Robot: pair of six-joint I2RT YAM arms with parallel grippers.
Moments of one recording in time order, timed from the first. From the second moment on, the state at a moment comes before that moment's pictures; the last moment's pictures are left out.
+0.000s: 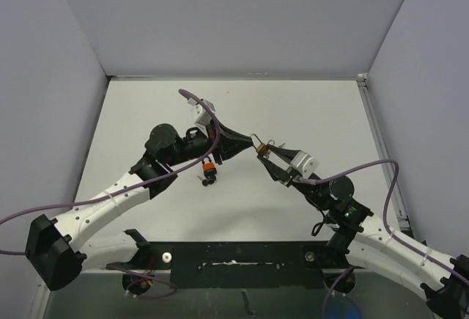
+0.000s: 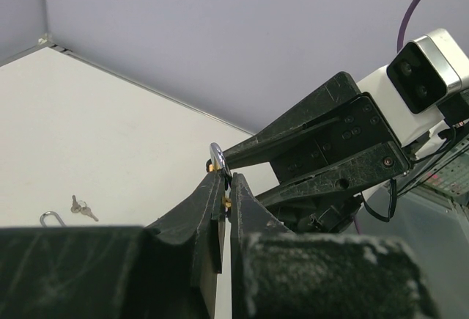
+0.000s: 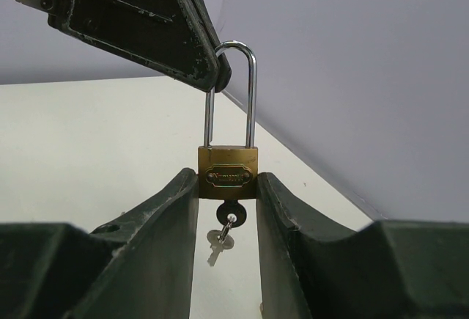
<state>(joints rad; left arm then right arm) -0.76 1.13 0.88 0.43 0.51 -0.47 0.86 0.64 0.44 0.45 -0.05 -0.31</state>
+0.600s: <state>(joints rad) -0.75 1.14 0.89 0.44 0.51 -0.46 0.86 0.68 0.48 0.45 -0.03 -0.33</state>
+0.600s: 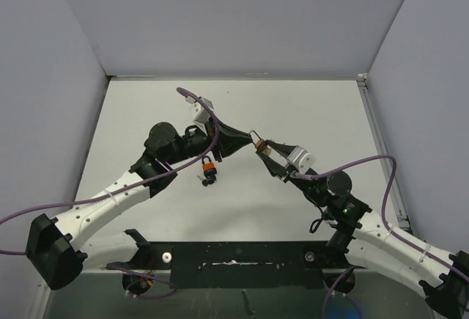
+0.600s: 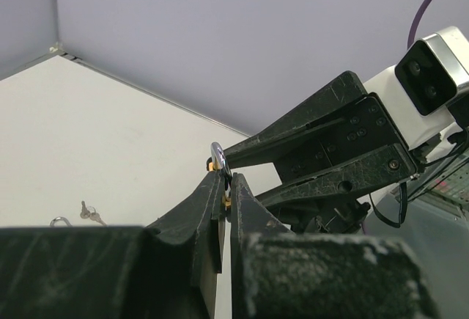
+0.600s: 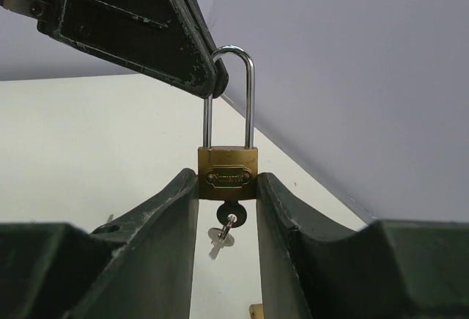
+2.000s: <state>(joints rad) -0.75 1.21 0.88 0.55 0.40 -0.43 0.85 0.83 0.72 0.23 0.05 -0.40</state>
